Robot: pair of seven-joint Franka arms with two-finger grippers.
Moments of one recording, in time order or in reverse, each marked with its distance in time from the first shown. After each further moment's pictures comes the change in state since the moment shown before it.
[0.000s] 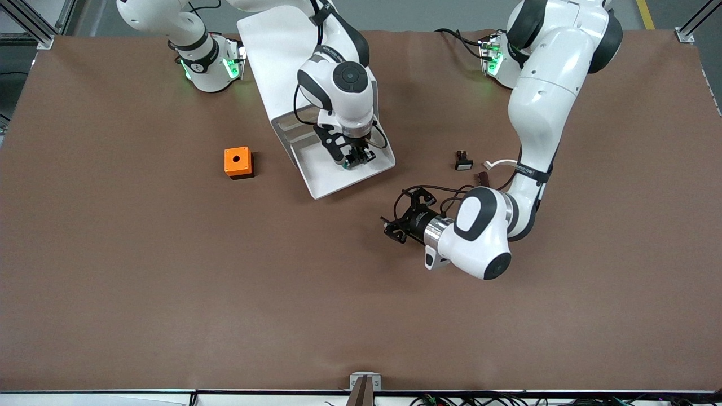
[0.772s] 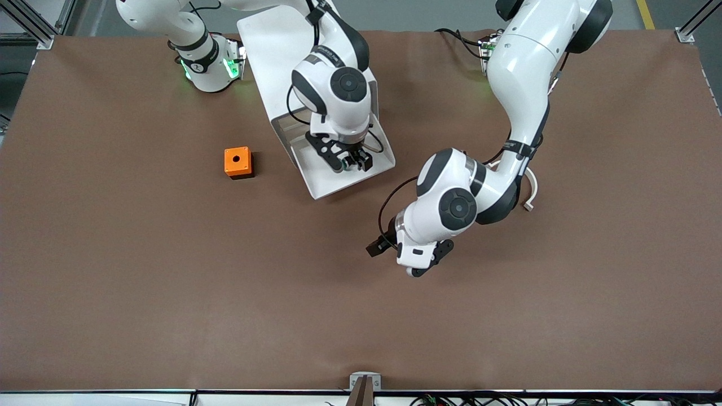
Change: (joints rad) left arm -0.143 -0.094 0.000 -0.024 0.473 0.395 0.032; right arm -0.083 -0.013 -0.031 0.156 -0.002 -0.291 -0.297
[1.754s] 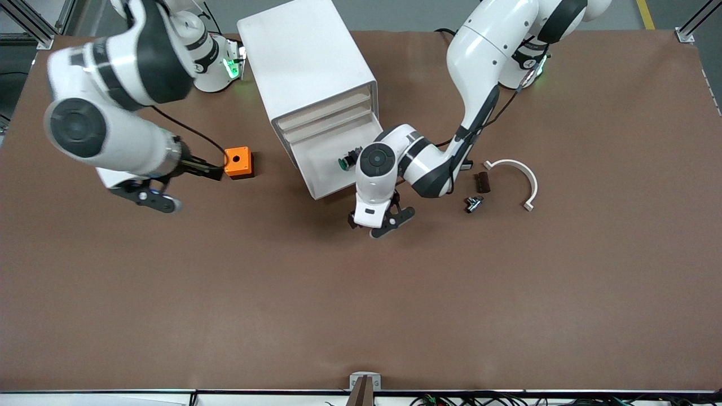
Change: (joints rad) left arm -0.151 -0.009 -0.053 -0.224 0.313 0.147 -0.276; right arm -0.571 -0.235 -0.015 0.151 -0.032 -0.576 -1.042
